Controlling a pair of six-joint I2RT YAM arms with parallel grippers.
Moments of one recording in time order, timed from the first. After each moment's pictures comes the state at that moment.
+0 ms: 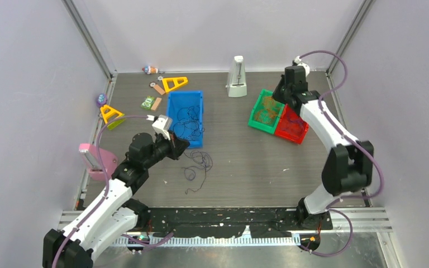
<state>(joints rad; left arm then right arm) -0.44 0.77 0.49 0.00 0.27 -0.33 0.18 1.54 1.31 -0.35 0.13 0.53</state>
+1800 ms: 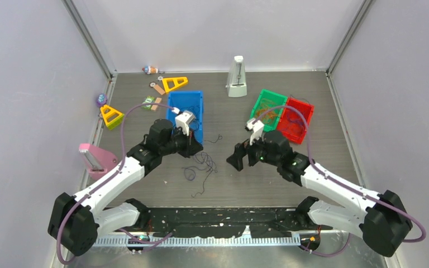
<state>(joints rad) -0.55 1.08 0.69 -0.12 0.37 -0.26 0.66 1.01 0.59 -0.05 -0.21 0.24</state>
